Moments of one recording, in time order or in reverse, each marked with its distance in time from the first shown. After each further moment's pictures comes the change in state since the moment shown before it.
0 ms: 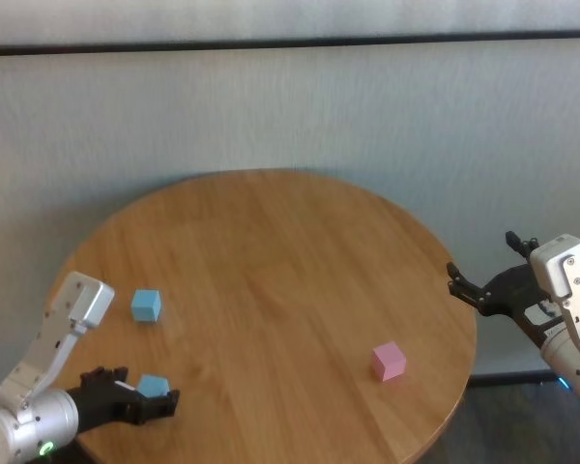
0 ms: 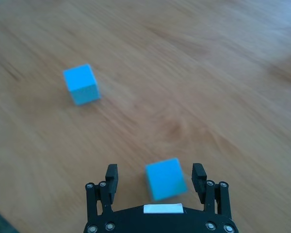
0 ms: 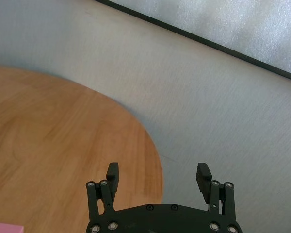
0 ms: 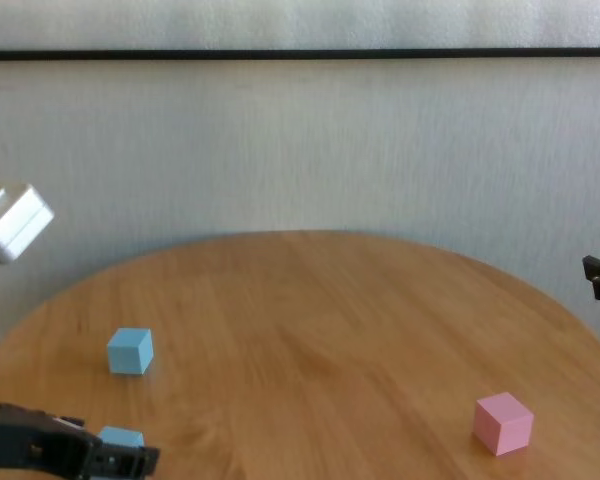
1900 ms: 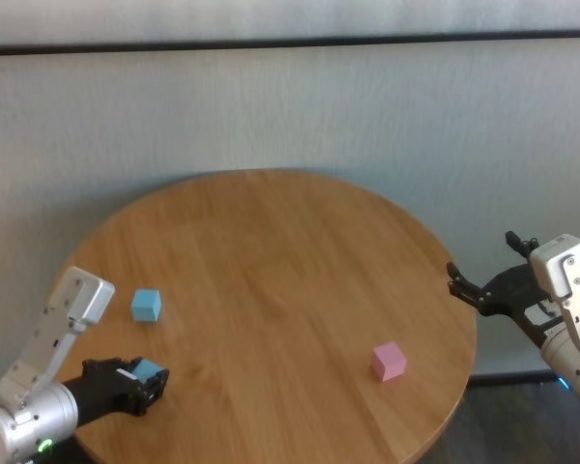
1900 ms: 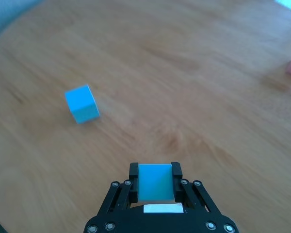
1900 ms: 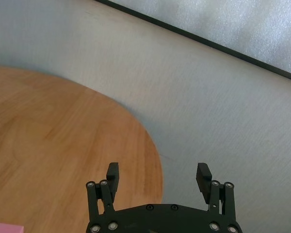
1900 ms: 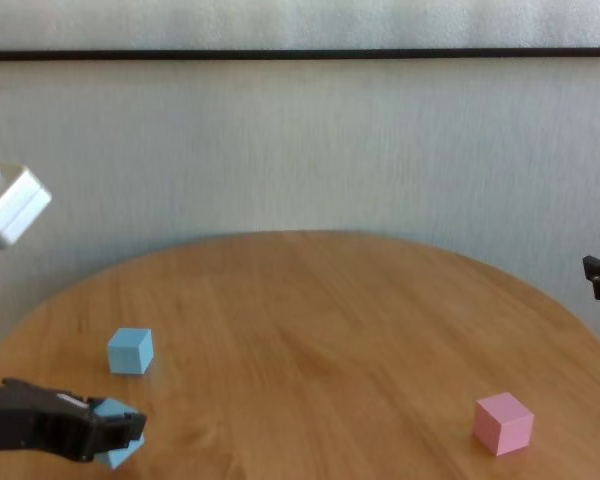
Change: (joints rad) left arm -0.007 0.009 0.005 0.000 0.049 -0.071 -0.042; right arm 0.000 0.000 0.000 0.000 0.000 0.000 0.000
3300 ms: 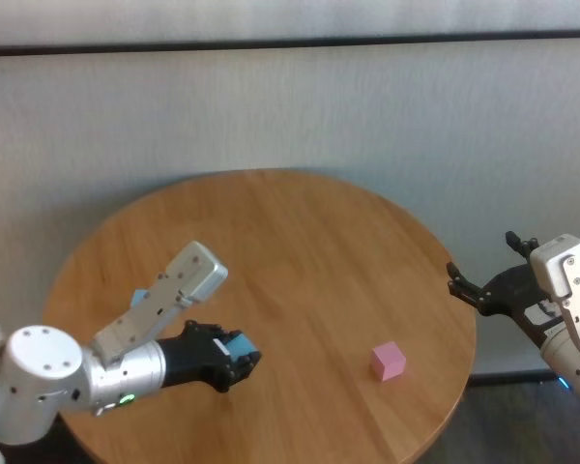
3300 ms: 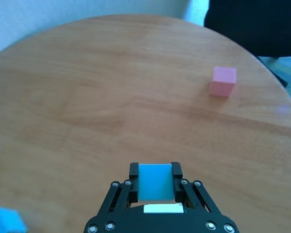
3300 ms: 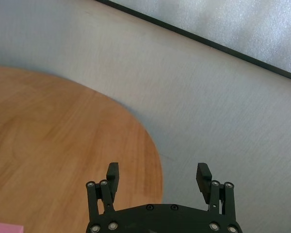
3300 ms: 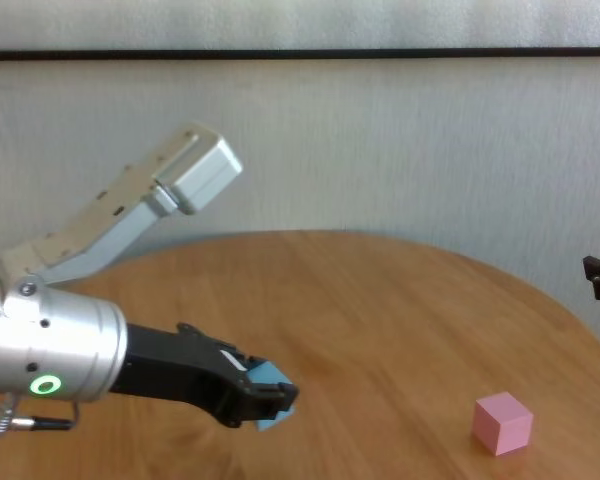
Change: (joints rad) left arm -0.240 -0.083 0.204 0.150 0.184 -0.123 -0.230; right arm 0.000 0.000 0.000 0.000 0.000 0.000 0.000
